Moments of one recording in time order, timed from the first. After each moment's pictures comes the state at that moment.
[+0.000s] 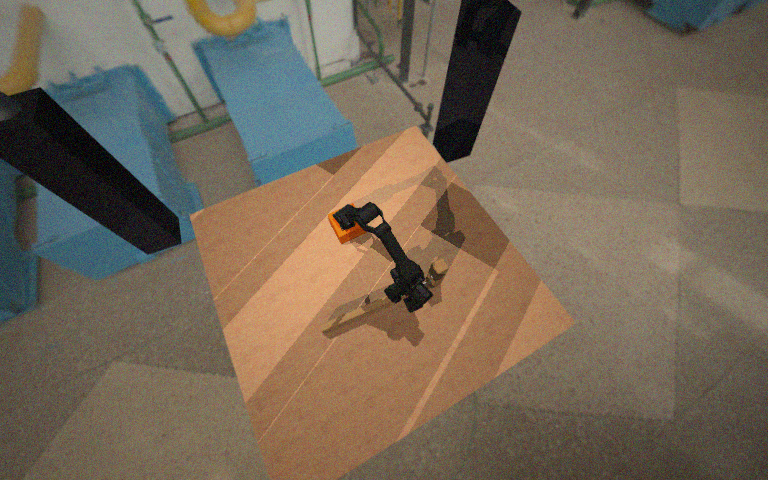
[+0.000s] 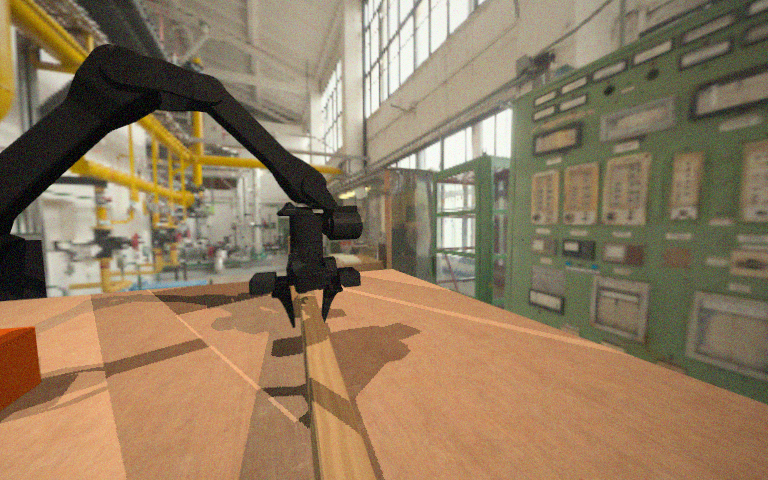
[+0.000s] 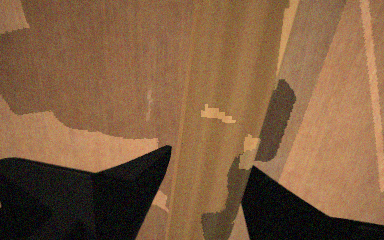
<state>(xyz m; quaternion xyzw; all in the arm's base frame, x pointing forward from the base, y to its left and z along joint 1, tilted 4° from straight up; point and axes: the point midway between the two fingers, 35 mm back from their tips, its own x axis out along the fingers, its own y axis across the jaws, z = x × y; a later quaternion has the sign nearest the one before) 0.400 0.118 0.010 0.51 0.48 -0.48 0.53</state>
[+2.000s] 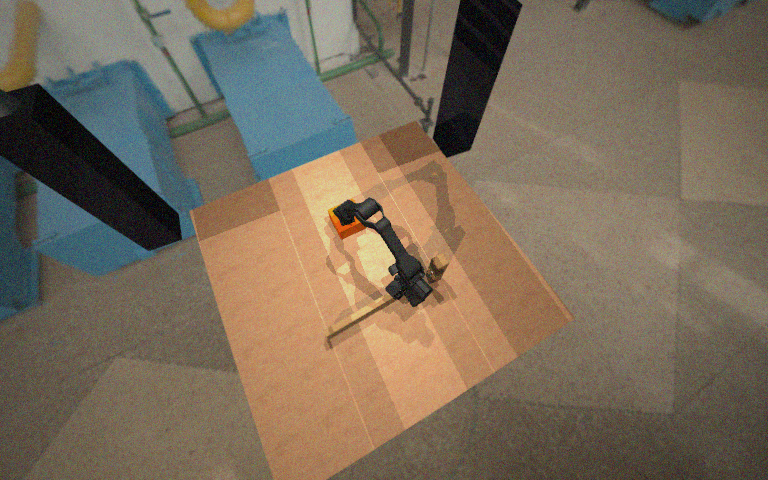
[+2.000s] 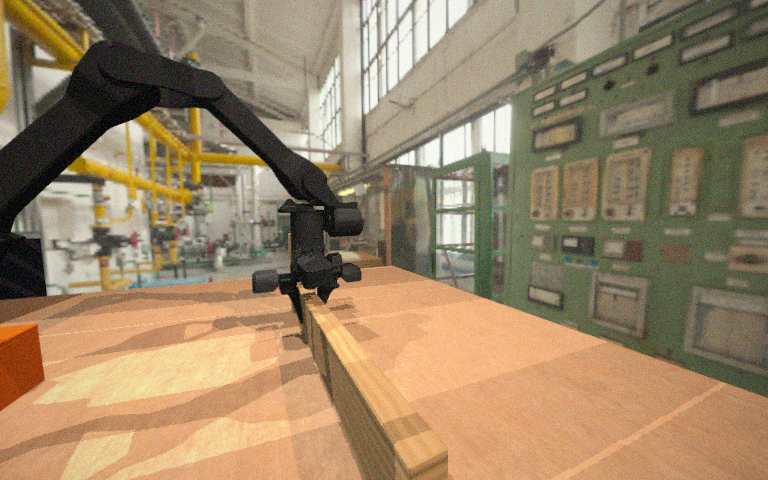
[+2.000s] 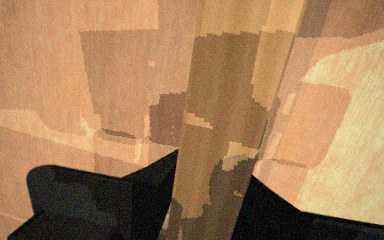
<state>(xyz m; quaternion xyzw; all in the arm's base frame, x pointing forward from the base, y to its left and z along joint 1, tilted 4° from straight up) 0.400 0.118 0.010 0.48 0.51 -0.45 0.57</state>
